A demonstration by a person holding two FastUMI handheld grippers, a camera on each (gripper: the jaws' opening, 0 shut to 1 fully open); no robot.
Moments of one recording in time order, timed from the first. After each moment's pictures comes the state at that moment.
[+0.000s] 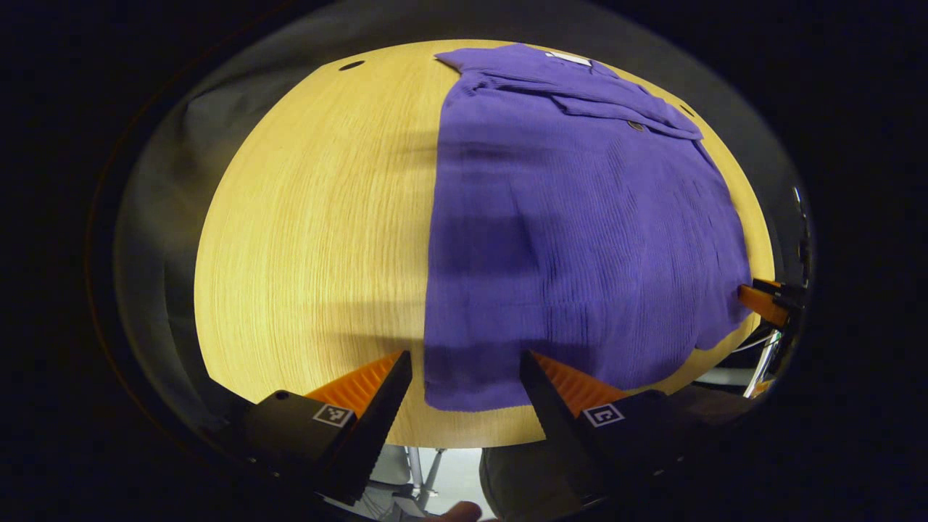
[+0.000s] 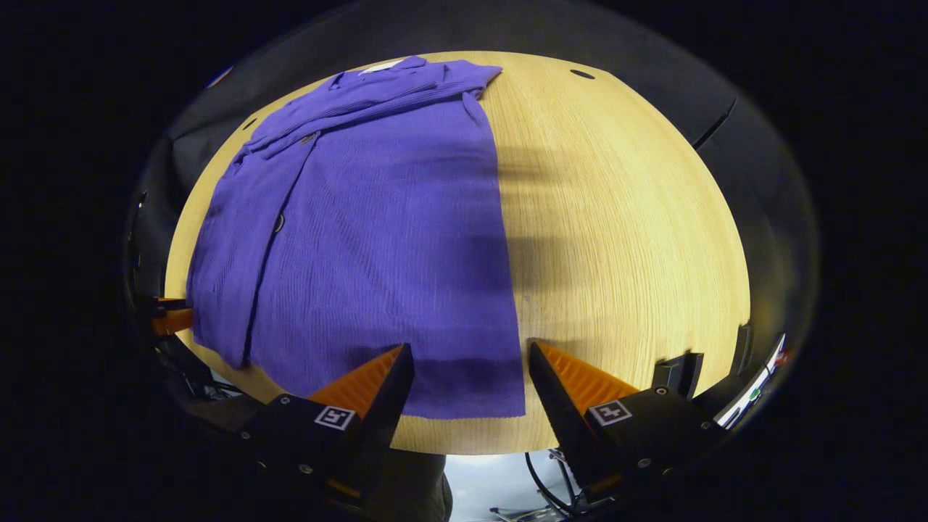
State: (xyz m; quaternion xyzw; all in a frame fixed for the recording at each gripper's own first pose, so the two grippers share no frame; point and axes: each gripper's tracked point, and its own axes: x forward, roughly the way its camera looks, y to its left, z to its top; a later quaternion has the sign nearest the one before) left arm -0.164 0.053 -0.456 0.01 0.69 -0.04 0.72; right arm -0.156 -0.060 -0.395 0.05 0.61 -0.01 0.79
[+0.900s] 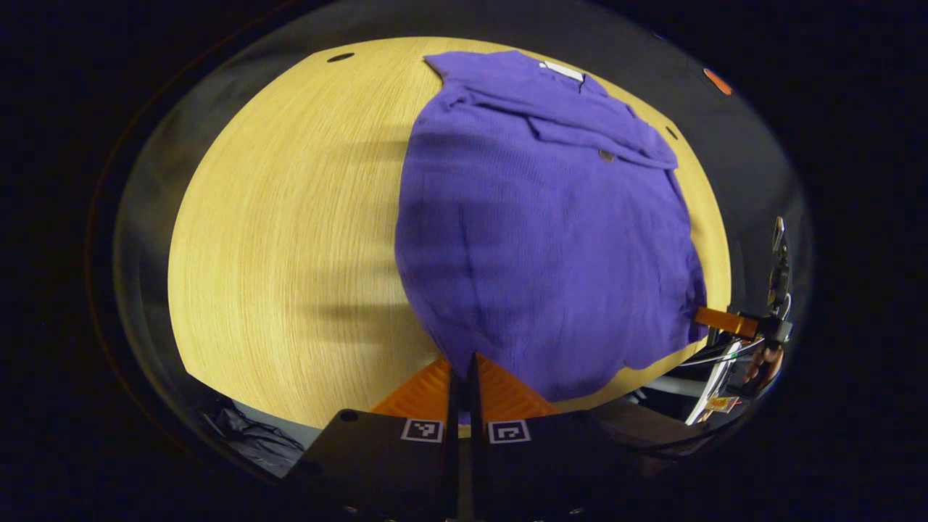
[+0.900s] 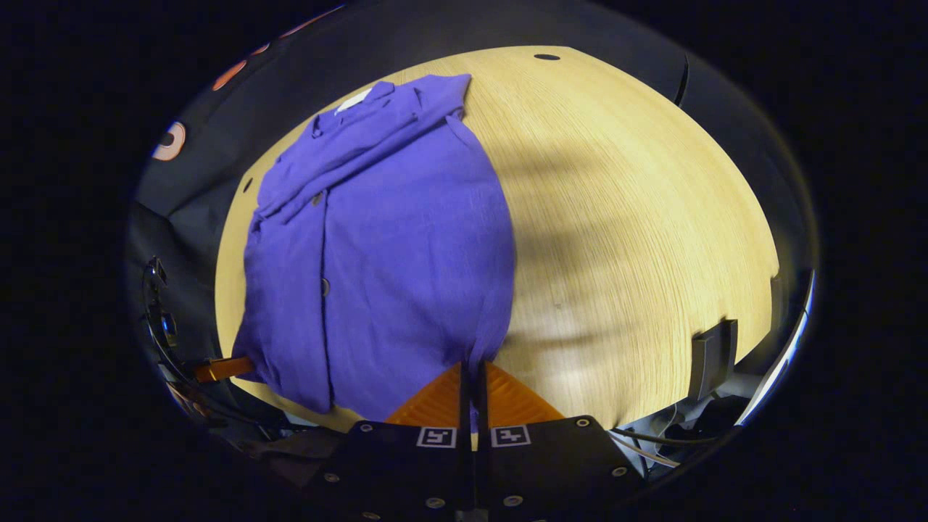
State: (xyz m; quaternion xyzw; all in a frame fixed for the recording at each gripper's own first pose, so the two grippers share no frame) left arm -0.126 0.018 -0.408 -0.09 0.69 -0.08 0.71; right arm -0.126 -0.028 -0.348 0.22 0.59 -0.01 0.78
